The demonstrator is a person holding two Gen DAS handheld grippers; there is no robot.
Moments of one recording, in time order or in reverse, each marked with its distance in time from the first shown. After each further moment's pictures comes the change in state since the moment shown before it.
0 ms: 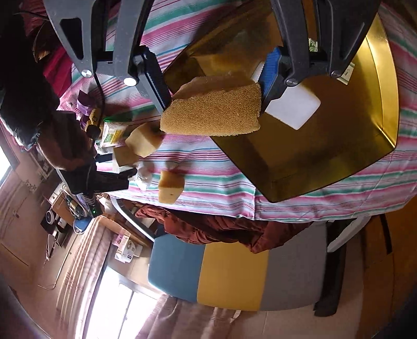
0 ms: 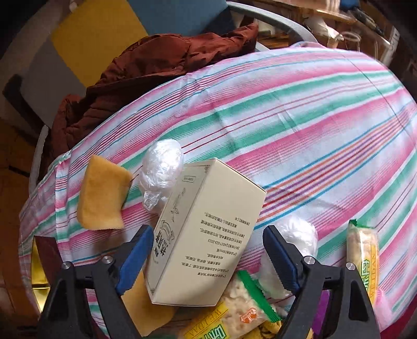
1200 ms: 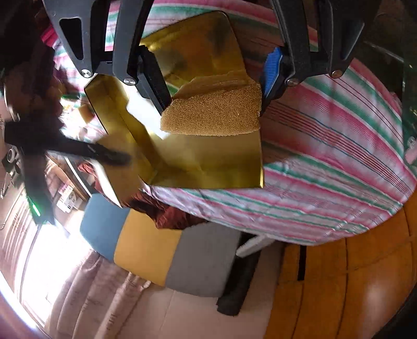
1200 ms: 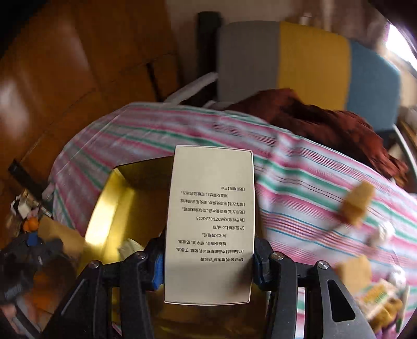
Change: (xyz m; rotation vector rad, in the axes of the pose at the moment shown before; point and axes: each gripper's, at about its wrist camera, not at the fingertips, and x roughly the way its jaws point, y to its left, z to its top) left arm -0.096 0.149 -0.065 -0.298 -0.102 0.210; right arm -0.085 0.300 -0.208 -0.822 -0.176 0.309
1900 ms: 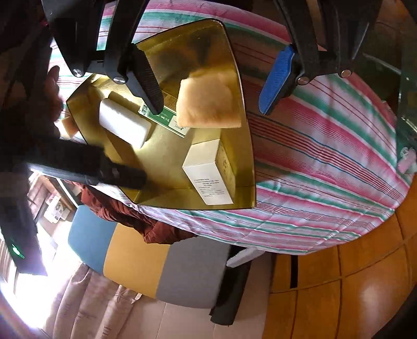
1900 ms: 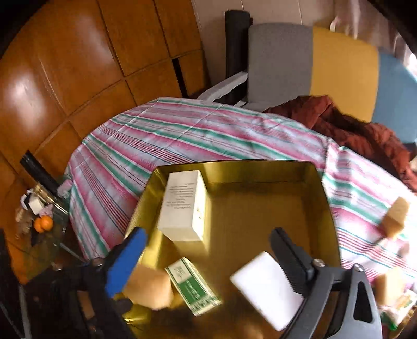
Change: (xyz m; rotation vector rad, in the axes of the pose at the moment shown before) left arm 0.011 -0.009 -0.017 0.009 0.030 0.112; right arm 0.014 0.055 -0.009 -0.056 -0.050 0.011
